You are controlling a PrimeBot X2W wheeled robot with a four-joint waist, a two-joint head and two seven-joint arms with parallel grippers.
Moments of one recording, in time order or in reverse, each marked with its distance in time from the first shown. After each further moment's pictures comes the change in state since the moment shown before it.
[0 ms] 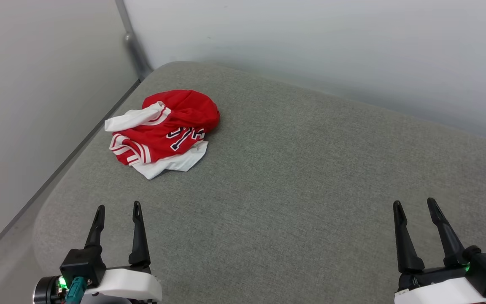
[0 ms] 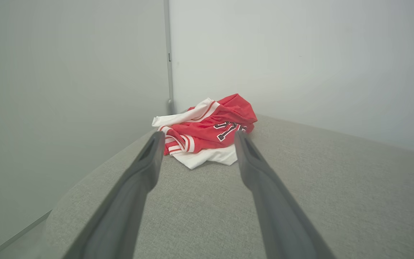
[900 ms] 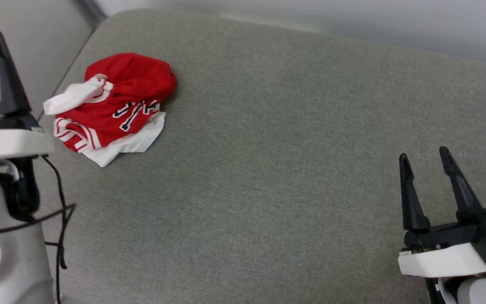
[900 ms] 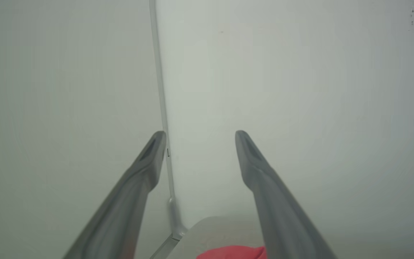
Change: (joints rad) left arm -0.531 0.125 0.281 0.057 -0.014 -0.160 0.000; right arm -0.125 0.000 -0.005 -0.079 -0.133 0.000 0.000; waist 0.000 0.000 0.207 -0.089
